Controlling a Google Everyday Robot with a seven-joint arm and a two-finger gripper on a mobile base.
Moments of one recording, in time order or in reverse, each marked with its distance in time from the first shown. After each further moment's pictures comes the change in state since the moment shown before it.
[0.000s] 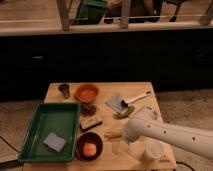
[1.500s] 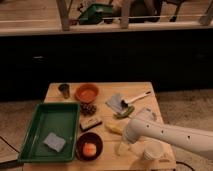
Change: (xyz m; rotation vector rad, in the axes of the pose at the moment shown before) arm 0.014 -0.002 0.030 -0.047 0.011 0.046
